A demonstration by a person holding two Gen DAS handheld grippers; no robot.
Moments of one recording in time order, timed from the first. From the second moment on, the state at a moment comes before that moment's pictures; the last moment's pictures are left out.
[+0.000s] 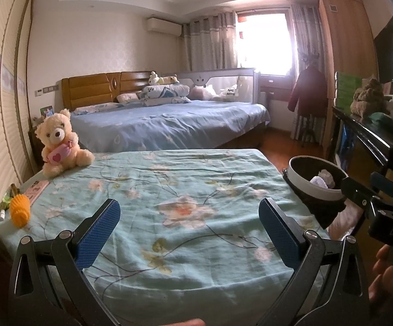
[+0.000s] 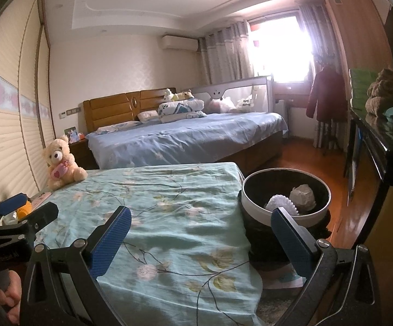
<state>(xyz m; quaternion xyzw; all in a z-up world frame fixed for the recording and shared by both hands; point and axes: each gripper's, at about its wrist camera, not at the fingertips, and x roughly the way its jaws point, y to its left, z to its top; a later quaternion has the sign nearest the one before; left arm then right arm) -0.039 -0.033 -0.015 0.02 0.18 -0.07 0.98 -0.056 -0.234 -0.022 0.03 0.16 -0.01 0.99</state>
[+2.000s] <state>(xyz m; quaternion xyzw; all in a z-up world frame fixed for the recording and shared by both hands) -0.047 -0.032 -0.009 0.04 0.18 -0.07 0.98 -0.059 -0.228 -0.014 0.04 0.16 0.00 0.99</state>
